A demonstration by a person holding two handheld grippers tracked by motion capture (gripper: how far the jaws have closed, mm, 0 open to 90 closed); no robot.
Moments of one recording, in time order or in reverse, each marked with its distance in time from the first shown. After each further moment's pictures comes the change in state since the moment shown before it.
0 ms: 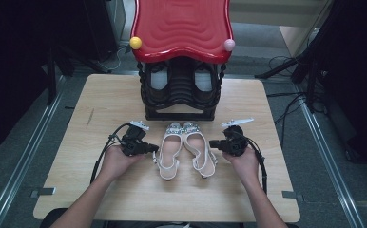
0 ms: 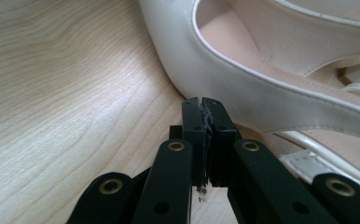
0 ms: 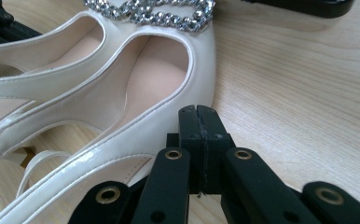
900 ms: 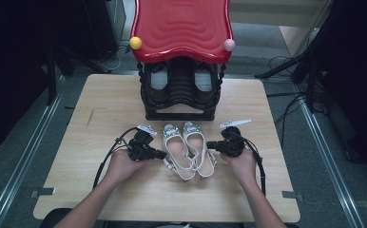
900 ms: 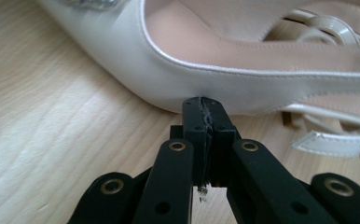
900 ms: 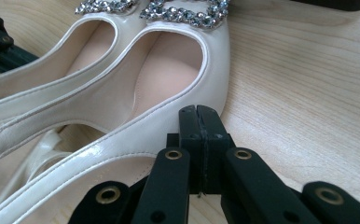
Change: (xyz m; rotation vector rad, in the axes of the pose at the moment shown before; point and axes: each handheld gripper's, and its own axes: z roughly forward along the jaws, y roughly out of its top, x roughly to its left) left arm -0.025 0.002 0.013 0.040 -0.076 0.042; right arm 0.004 -0.001 0.006 0.001 0.026 0.015
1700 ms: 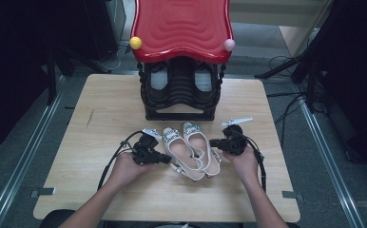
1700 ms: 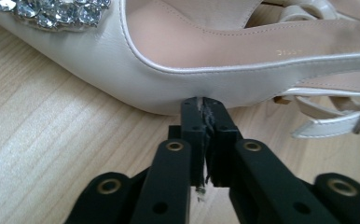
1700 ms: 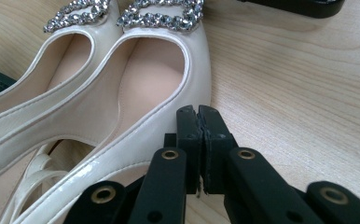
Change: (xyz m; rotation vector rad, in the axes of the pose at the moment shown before) left arm -0.013 0.000 0.006 0.002 -0.037 0.011; right arm -0.006 0.004 -0.004 0.003 -0.055 -0.017
